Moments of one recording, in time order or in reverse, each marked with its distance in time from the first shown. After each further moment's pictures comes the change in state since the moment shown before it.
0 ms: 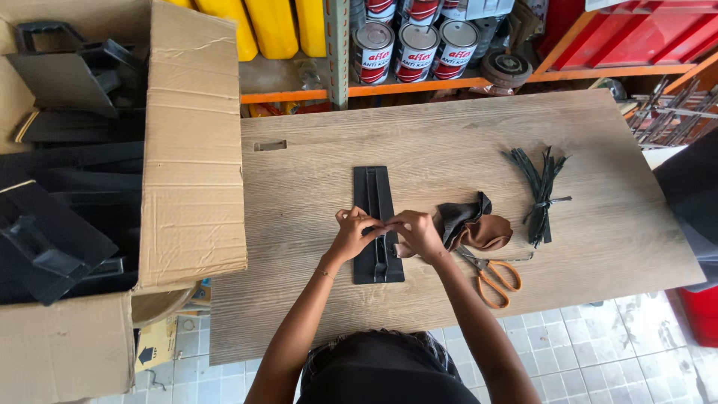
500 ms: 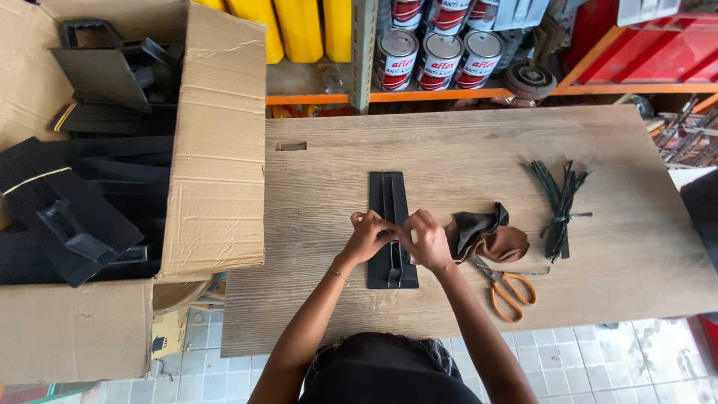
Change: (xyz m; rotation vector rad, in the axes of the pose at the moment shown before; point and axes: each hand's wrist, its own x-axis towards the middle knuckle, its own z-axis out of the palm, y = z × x) left_hand -0.003 -0.011 0.005 0.035 -0.010 -0.013; right_hand 0.001 0.004 0.019 -0.296 0.202 -0.234
